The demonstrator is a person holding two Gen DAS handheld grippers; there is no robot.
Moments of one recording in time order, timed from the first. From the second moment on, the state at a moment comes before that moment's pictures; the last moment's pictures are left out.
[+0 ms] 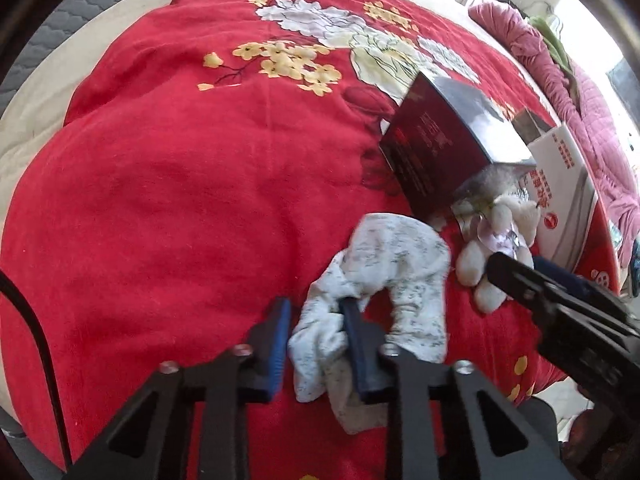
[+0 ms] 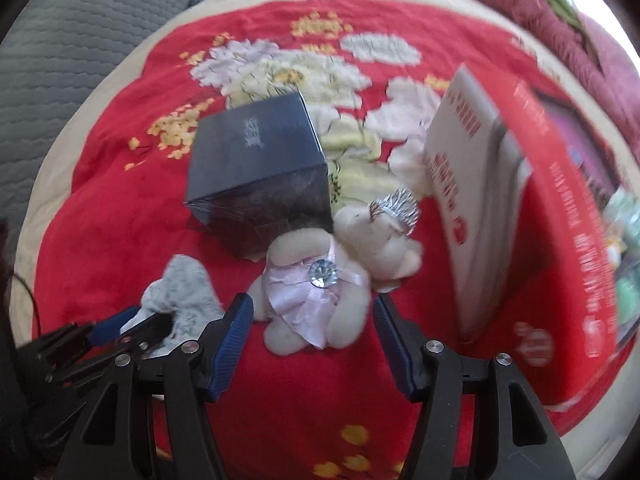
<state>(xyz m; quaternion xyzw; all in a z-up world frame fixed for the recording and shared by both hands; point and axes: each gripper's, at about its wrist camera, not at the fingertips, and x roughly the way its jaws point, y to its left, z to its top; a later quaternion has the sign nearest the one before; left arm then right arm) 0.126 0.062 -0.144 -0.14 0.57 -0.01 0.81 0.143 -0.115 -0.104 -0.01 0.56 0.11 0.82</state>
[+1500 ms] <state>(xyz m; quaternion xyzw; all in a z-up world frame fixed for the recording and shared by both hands) 0.122 -0.063 0.033 -0.08 0.43 -0.11 0.89 0.093 -0.266 0.061 0.04 0.36 0.09 0.93</state>
